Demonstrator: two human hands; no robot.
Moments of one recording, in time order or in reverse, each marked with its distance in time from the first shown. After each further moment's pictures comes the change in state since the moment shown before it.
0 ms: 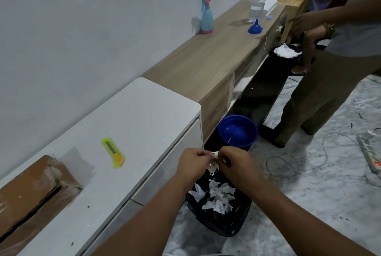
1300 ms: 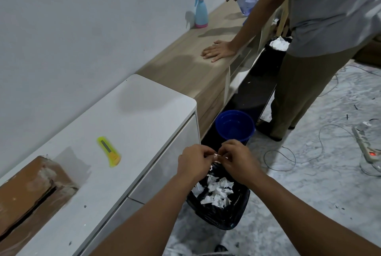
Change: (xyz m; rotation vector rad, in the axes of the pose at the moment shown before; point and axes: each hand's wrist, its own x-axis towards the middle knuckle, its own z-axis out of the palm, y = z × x) left_hand 0.018 -0.015 0.018 0.494 0.008 0.253; right_hand -0.003 0.020 0.003 0.124 -0.119 0.249
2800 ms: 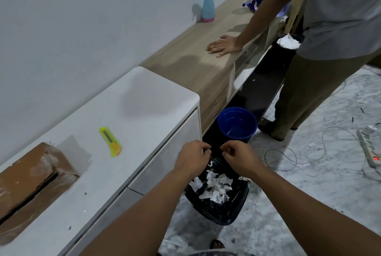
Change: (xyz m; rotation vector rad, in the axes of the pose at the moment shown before) left_hand 0.003 -0.019 0.009 0.028 0.025 0.024; right_hand 0.010 0.014 -0.001 0.043 -0.149 0.195
